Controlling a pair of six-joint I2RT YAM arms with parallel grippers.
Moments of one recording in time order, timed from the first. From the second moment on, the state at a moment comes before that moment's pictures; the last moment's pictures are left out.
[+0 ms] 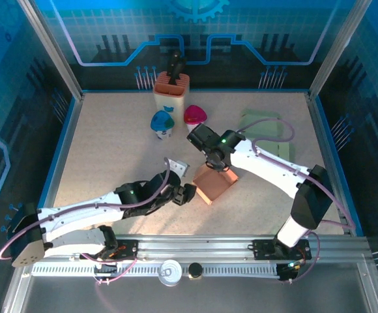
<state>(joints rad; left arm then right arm) -1.03 1.12 0.71 -0.30 -0.29 -0.50 0.83 1.65 1.44 -1.03 0.47 1.78</state>
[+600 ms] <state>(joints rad) -1.04 1.34 0.77 -0.25 -0.45 -0.48 0.83 1.65 1.44 -1.02 0.47 1.78</state>
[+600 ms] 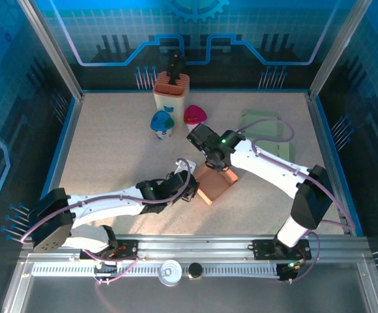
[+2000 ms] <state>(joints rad) -0.64 1.32 0.75 -0.17 0.03 -0.14 0.37 1.40 0.75 -0.24 -0.27 0.38</state>
